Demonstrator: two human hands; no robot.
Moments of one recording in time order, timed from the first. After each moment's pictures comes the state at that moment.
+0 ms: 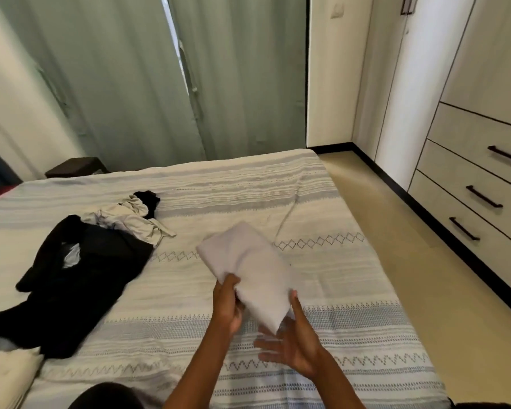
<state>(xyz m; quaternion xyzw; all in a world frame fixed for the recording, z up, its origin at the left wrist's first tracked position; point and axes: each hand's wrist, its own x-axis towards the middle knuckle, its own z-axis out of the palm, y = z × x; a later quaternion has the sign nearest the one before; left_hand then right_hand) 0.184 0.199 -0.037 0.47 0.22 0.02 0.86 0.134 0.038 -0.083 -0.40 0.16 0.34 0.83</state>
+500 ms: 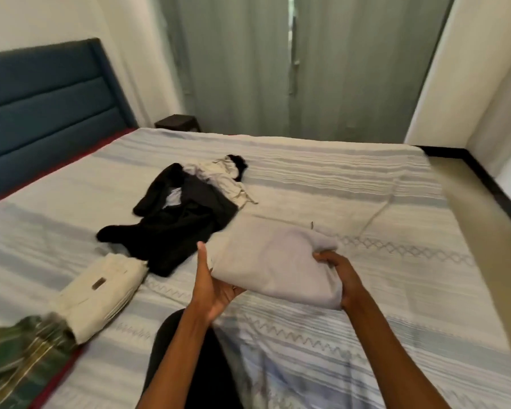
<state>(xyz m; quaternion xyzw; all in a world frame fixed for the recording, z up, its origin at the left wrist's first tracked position) 0.080 0.373 0.006 0.40 0.21 0.05 0.89 0.196 0.133 0.001 -0.46 0.10 0.33 0.82</state>
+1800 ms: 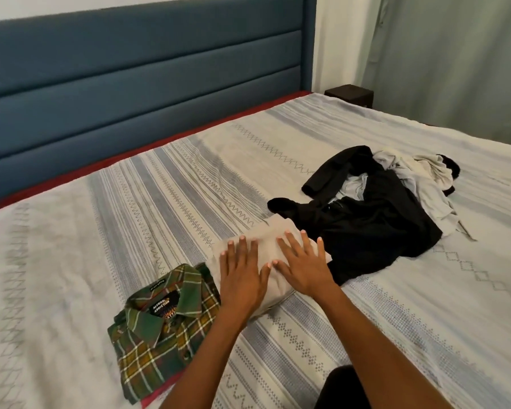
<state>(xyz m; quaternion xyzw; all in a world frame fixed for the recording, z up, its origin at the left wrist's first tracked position) -0.055 0.692 -0.077 0.90 0.43 0.10 0.07 0.119 0.634 -0.104 -0.81 -0.58 0.06 0.04</state>
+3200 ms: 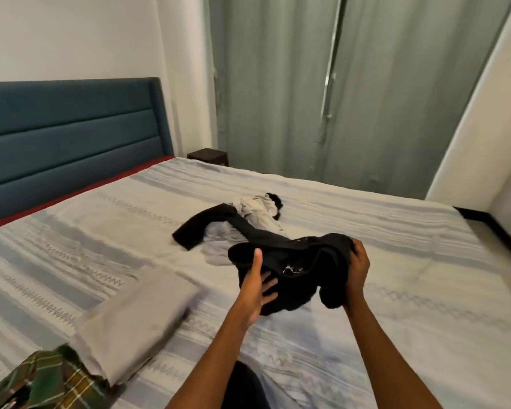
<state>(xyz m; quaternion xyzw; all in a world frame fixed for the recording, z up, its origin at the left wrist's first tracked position) 0.122 0.481 0.005 0.50 0.21 0.04 0.84 0.248 0.301 0.020 -0.60 -0.12 -0.14 0.78</state>
